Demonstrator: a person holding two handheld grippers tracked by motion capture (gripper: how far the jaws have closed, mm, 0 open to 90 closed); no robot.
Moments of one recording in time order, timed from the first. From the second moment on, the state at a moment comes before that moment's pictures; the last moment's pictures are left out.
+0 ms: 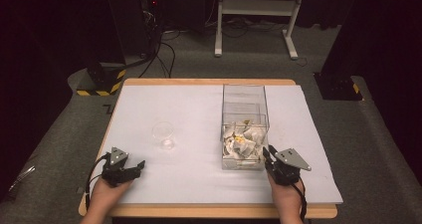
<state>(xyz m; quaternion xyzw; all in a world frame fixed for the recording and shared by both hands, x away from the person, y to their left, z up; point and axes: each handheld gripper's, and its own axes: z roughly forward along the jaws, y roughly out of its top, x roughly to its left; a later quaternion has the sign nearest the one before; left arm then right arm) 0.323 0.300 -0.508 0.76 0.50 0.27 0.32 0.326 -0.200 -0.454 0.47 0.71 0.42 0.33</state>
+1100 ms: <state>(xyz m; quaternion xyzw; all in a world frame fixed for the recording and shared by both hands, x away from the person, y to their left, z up) 0.334 0.305 -0.509 0.75 0.52 0.24 0.33 0.305 -0.199 -0.452 0.46 0.71 0.42 0.33</state>
